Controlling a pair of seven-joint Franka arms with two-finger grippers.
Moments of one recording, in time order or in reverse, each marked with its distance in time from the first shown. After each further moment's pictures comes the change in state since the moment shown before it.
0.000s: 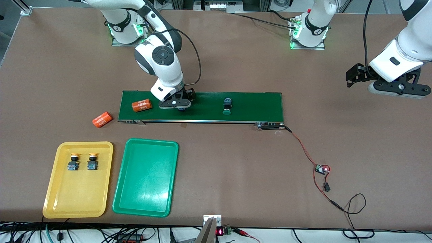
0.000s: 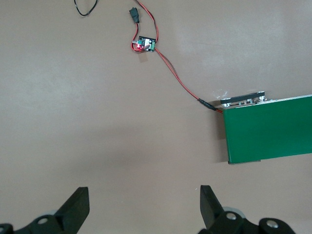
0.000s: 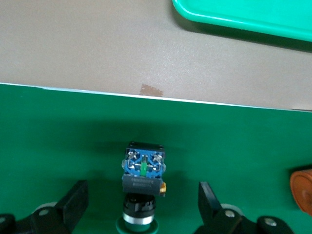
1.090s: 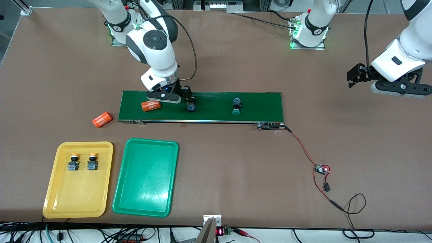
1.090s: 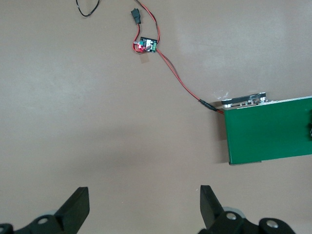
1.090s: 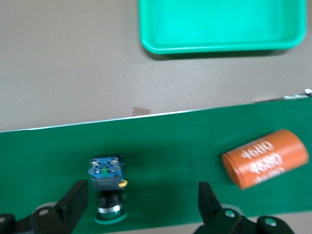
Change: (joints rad) left arm 0.002 -0.004 0.000 -0.003 0.000 0.004 0.001; right arm -0.007 -0.120 0.000 -0.004 0.036 -0.026 0.164
